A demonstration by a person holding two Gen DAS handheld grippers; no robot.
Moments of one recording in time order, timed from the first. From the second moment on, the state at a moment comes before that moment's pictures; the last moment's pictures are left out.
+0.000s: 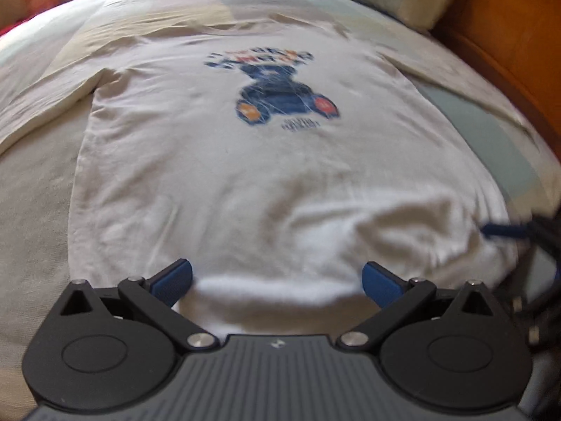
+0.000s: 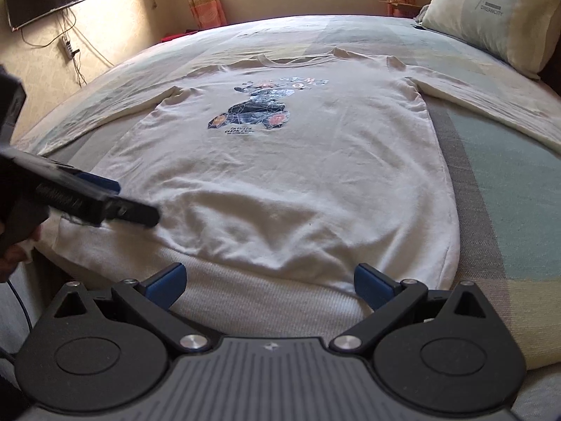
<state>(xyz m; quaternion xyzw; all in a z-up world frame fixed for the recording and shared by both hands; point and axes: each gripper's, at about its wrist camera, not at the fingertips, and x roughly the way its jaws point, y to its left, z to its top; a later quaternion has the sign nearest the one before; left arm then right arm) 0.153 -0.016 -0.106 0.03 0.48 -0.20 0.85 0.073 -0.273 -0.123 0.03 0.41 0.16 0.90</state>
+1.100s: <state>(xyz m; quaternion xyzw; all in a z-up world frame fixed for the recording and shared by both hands) 0.322 0.031 -0.076 -0.01 0.41 -0.14 0.90 0.193 -0.213 -0.126 -0.07 0.38 0.22 0.89</state>
